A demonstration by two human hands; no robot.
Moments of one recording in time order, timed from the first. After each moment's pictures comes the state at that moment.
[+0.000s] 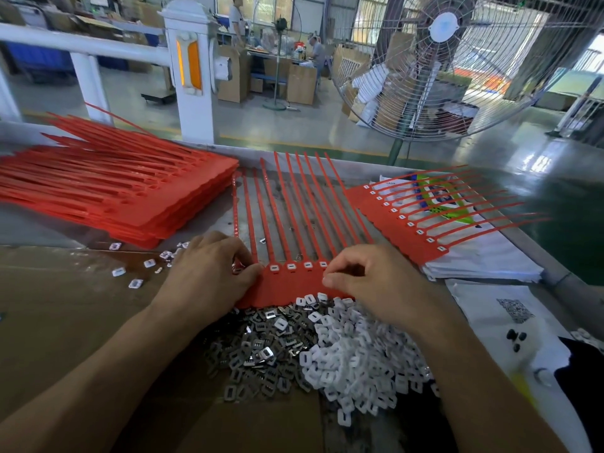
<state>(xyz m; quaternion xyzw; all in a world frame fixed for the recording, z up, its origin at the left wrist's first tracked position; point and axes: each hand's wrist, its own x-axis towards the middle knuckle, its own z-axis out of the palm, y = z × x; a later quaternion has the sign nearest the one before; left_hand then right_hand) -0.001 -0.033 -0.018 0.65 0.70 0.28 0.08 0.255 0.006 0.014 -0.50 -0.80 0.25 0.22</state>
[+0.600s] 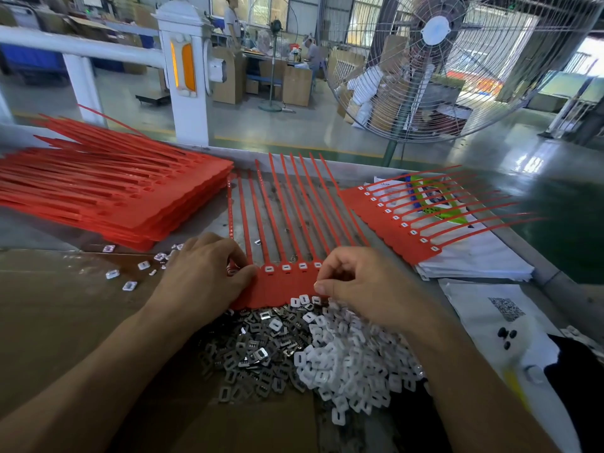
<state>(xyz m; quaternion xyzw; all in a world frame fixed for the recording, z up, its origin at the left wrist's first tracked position) 0.001 -0.036 -0.015 0.64 0.71 0.28 0.08 0.255 0.008 0.007 -0.47 -0.78 0.34 0.23</state>
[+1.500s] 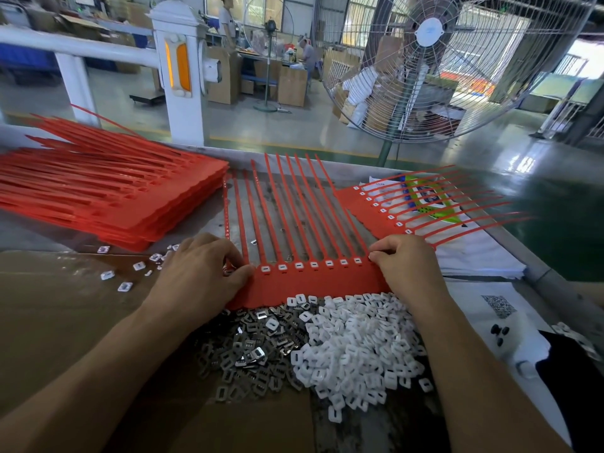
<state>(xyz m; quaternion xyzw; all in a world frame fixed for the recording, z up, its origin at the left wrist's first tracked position) 0.002 -0.038 -0.012 0.64 0.71 0.28 0.09 0.298 0.060 -0.016 -0.65 -0.67 0.14 0.33</state>
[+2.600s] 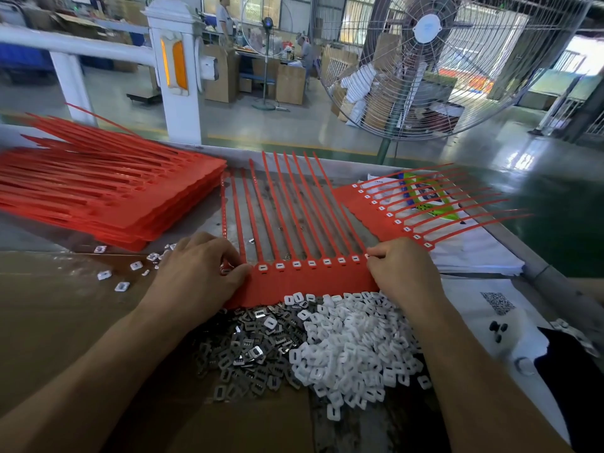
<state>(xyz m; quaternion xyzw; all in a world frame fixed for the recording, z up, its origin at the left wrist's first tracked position) 0.003 -0.038 -0.013 0.64 0.71 0.28 0.09 0.290 0.044 -0.010 -0.68 -0.69 0.09 0.24</state>
